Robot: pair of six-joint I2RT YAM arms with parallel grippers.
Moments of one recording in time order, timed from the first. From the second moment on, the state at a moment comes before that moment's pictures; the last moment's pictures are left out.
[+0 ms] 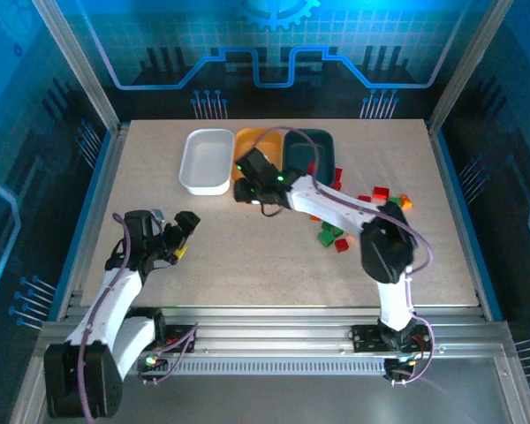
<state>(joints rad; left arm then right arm) 0.10 0.91 0.40 -0.29 0.52 -0.99 0.81 2.04 1.79 -0.60 0.13 0.61</state>
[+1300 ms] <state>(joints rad) -0.30 0.83 0.39 -0.13 0.56 -1.02 0.64 1.79 1.71 -0.76 0.13 0.39</state>
